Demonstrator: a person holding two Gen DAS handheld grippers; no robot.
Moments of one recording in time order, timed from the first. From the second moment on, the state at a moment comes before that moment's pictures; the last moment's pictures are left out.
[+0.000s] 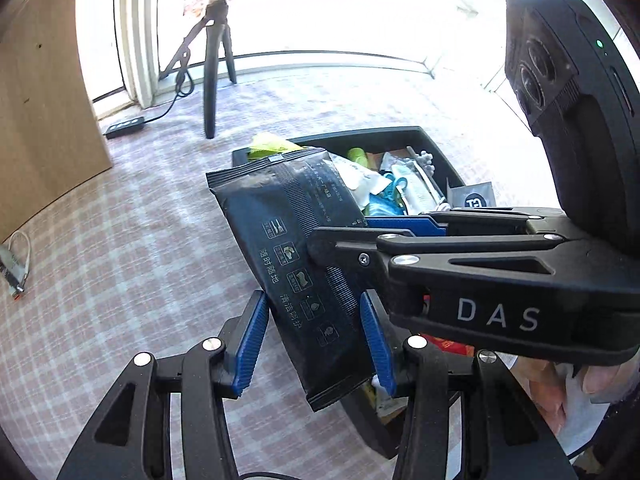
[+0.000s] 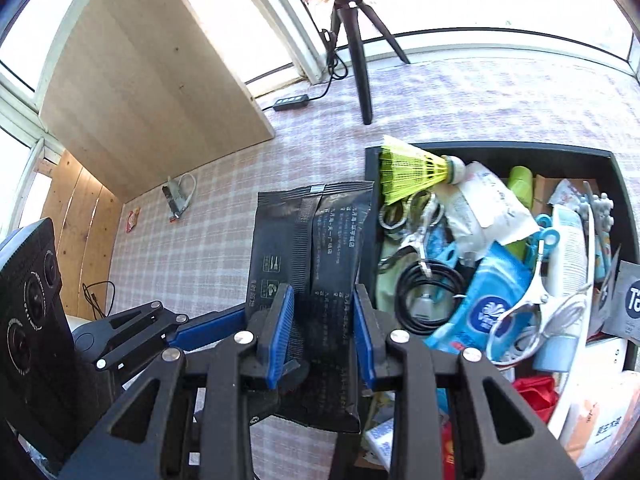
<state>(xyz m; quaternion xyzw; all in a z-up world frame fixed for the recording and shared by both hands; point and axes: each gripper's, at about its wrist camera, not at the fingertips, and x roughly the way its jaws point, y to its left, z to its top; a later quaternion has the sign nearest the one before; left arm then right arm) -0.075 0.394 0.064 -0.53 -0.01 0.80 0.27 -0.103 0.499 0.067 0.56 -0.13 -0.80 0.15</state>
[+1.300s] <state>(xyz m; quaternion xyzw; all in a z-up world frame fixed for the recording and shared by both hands) -0.099 0.546 0.064 -0.54 0.01 0.79 0.28 -0.107 0.699 0.064 0.56 -0.12 -0.82 0.05</state>
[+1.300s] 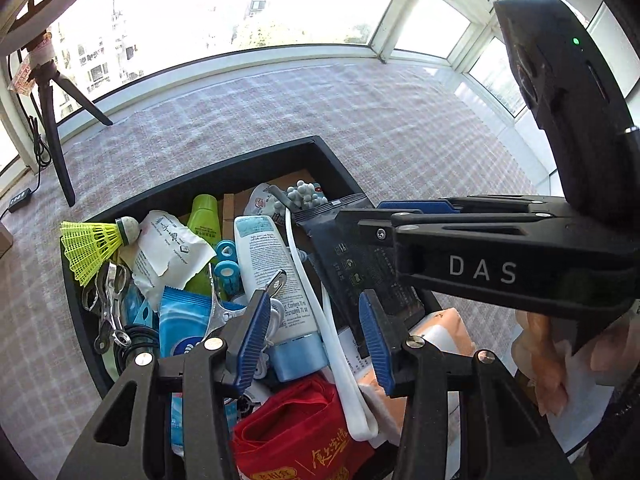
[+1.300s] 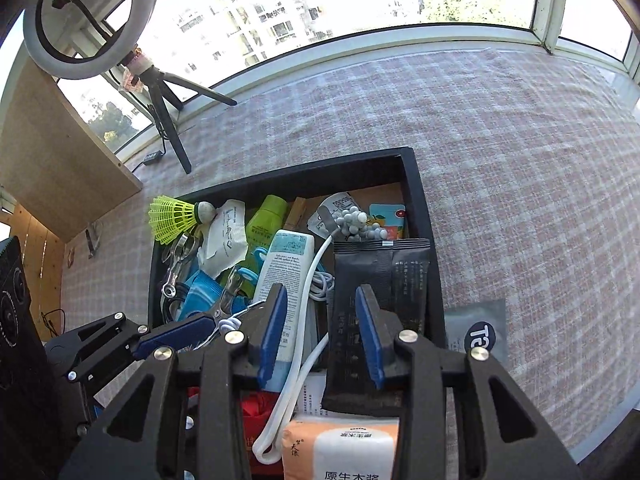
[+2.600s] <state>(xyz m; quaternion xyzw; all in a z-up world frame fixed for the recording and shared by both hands) -0.041 0.077 0.044 -0.54 -0.14 0.83 0.00 -0.115 0.332 0.052 0.57 0.01 -0.79 0.22</state>
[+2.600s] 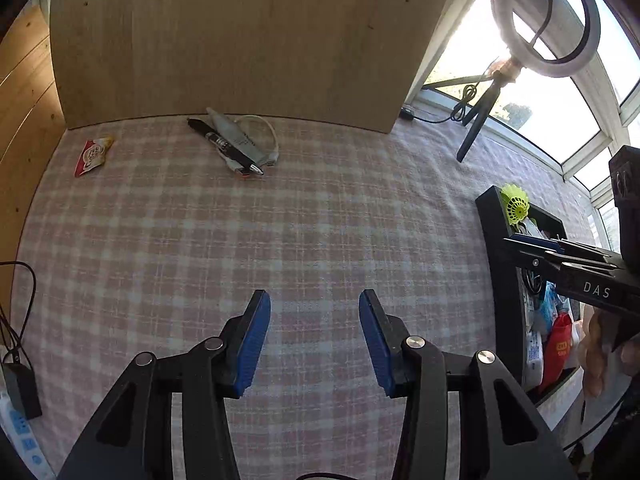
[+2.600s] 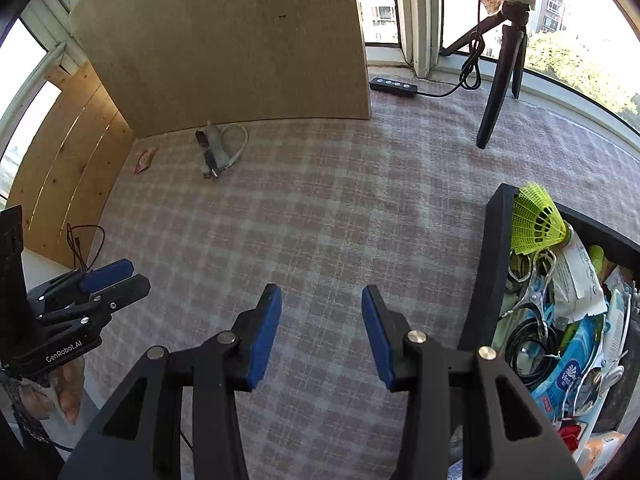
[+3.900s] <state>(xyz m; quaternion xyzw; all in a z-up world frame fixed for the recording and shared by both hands) -0.205 -0.025 -0.056 -0.55 -0.23 0.79 -0.10 -0.281 0.144 -0.044 0.59 0.00 -0.78 0.21</state>
